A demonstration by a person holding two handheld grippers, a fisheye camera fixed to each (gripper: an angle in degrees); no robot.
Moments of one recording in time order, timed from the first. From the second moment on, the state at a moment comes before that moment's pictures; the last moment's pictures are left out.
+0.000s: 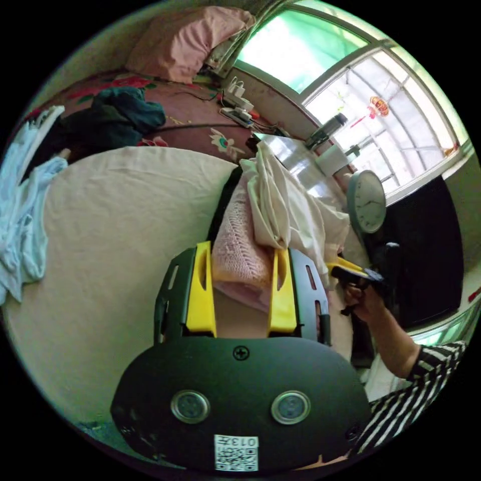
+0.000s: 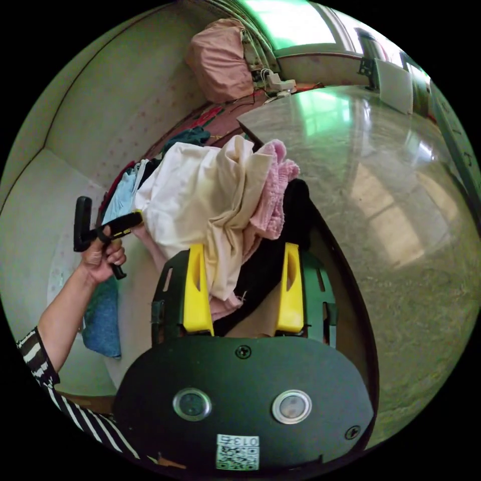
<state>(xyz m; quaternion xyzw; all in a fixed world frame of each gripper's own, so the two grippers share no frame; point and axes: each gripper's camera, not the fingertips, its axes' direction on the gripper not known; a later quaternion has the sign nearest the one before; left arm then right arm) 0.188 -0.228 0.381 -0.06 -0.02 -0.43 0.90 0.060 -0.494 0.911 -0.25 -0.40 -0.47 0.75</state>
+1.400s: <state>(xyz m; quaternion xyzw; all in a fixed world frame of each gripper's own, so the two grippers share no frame) 0.121 -0.238 0.399 0.01 -0.09 -0.47 0.88 -0.080 -0.563 0.967 -0.21 -0.37 -0.59 0.69</state>
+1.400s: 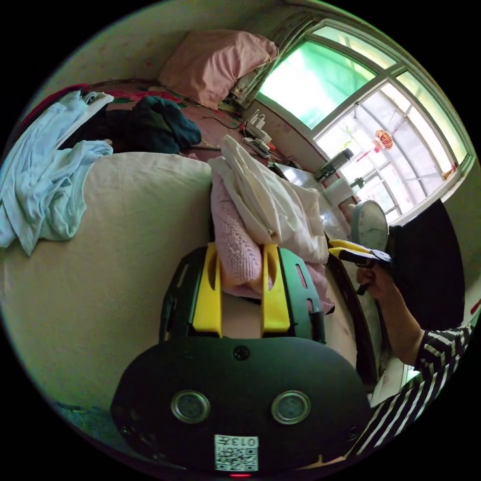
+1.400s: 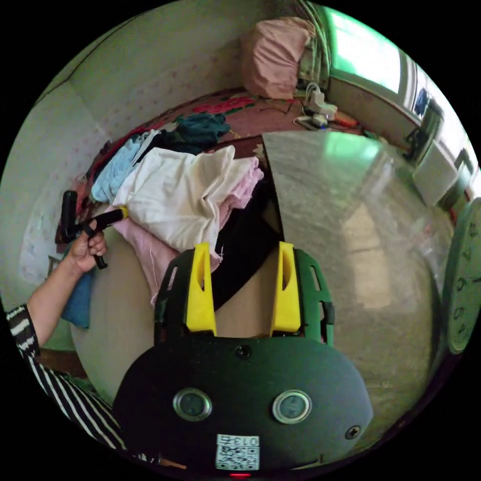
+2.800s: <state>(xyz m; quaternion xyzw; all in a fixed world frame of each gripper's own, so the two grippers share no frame) 0.195 -0.178 0.415 0.07 -0.12 -0.51 0.85 -0.145 -0.484 0.836 -0.02 -0.36 -0.68 0.64</state>
